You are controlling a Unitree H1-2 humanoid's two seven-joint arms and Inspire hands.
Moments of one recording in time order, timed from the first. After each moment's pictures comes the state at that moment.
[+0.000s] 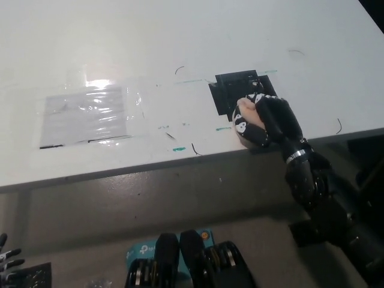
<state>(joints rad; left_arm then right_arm) 0.05 0.54 0.17 0.15 -0.17 0.44 -0.30 -0.78 -0.19 0.44 0.83 -0.56 -0.30 -0.41</state>
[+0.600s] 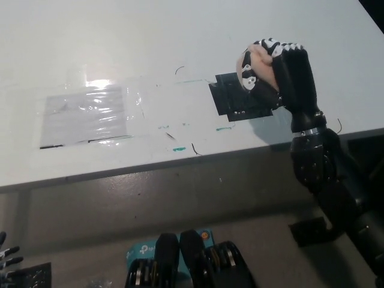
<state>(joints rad) 0.05 0.54 0.17 0.15 -0.17 0.44 -0.30 -0.81 -0.22 0.40 0.66 -0.61 -0.41 -0.67</state>
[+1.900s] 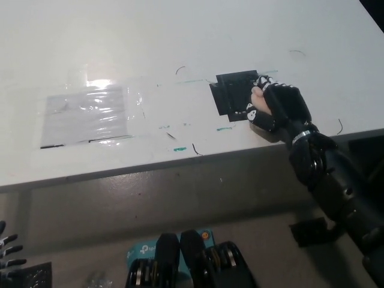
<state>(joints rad) 0.01 0.54 0.18 0.14 -0.17 0.45 -0.30 -0.91 -0.19 0.46 1.03 -0.64 -0.12 -0.33</state>
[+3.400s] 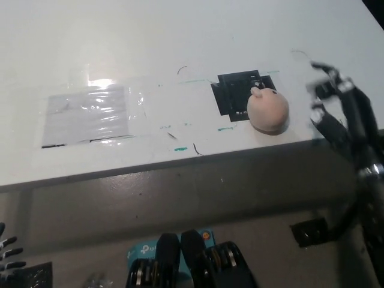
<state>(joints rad) 0.01 0.54 0.18 0.14 -0.17 0.45 -0.30 -0.38 -0.26 0.05 0.03 -0.41 0.01 -0.10</state>
